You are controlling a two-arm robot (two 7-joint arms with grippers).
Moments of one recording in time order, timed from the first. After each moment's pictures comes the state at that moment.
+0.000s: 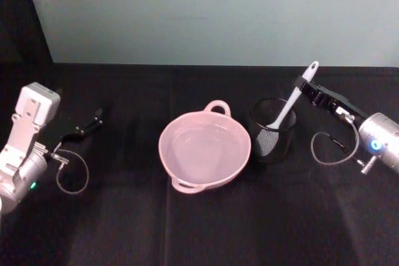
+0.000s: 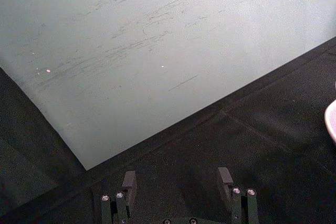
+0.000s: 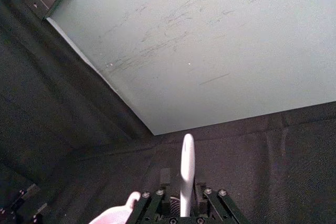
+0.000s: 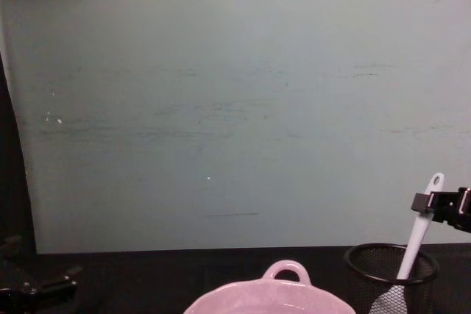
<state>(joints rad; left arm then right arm) -0.20 0.60 0.45 -1.41 -0.25 -0.12 0.03 0.31 0.47 -0.29 -1.36 0.99 0.23 0.31</state>
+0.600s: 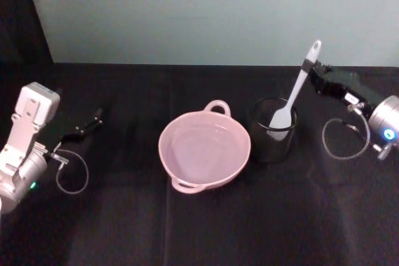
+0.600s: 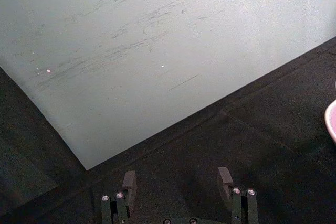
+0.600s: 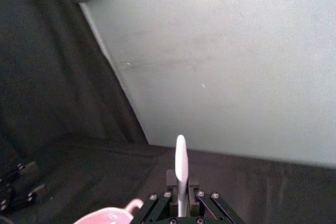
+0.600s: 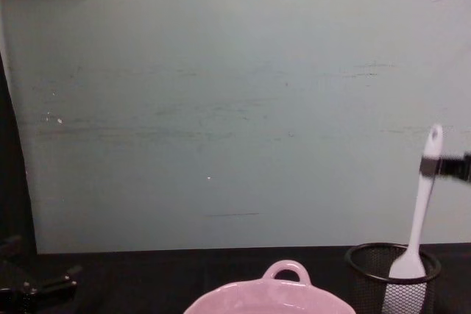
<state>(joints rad) -0.20 0.60 0.45 -1.41 -0.25 -0.12 0.03 0.31 0.57 -0.32 -1.48 0.85 0.15 0.33</state>
